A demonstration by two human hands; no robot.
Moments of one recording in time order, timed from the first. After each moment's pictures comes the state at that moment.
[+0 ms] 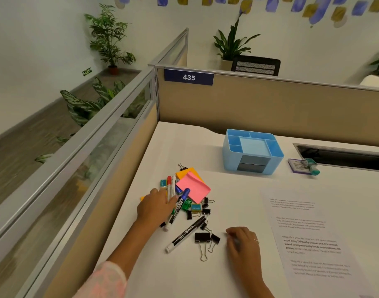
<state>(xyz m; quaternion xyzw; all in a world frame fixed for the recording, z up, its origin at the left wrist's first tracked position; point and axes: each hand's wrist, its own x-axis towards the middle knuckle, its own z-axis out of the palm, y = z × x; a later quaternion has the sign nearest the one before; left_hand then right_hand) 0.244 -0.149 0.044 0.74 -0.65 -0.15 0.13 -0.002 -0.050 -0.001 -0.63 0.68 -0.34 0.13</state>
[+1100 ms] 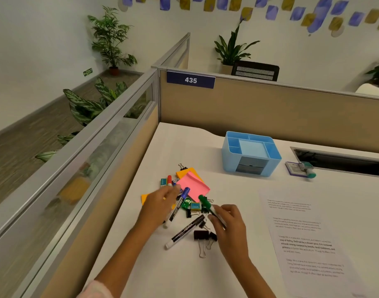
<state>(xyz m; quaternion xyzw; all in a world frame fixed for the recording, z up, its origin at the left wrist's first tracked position) 0.240 -0.115 0.084 0.62 -0.56 -0.40 0.37 0.038 -0.071 0.054 -0.66 0.60 -0.42 0.15</state>
